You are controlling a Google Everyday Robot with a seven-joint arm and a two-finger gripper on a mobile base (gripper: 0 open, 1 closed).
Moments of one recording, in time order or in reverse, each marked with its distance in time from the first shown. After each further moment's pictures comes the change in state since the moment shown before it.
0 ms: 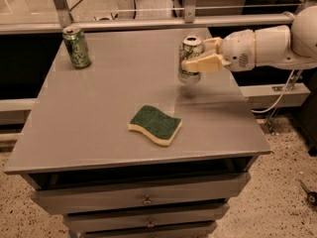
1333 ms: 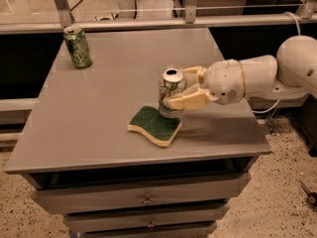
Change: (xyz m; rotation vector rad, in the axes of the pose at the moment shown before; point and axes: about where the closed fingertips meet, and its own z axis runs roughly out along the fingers) arm 0.016 0.115 0.031 -0.198 -0.039 -0.091
